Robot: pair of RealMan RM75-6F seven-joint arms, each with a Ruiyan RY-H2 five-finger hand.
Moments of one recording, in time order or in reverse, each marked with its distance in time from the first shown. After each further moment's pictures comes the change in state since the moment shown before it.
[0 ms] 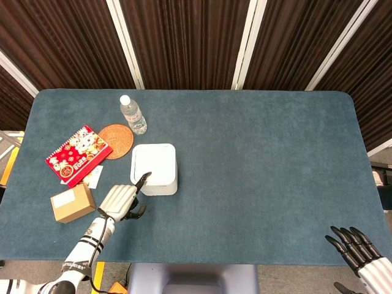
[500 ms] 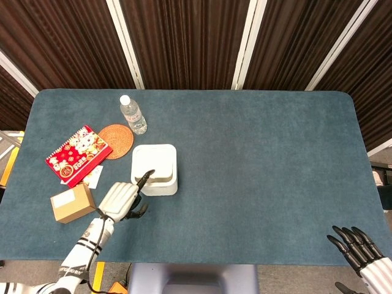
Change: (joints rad) left arm 0.035 0.032 0.041 -0.025 0.268 0.084 -0.083; right arm -0.005 0.005 0.002 0.004 0.006 0.016 0.015
